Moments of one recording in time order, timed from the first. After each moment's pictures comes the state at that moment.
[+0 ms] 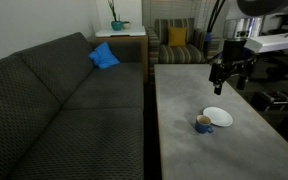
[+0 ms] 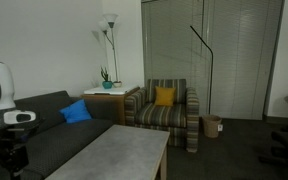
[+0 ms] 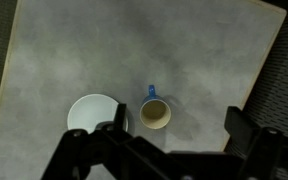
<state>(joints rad) 0.18 0.85 0.04 -1.75 -0.04 2.47 0.11</state>
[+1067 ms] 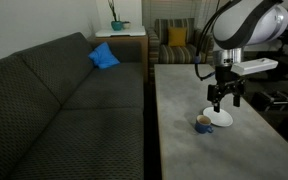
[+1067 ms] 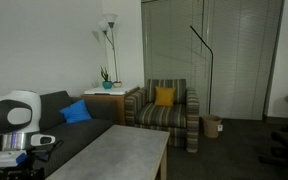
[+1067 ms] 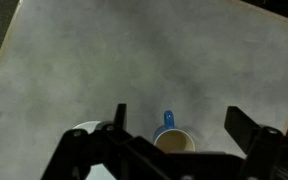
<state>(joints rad) 0.15 1.17 0.03 -1.35 -0.04 2.19 0.04</state>
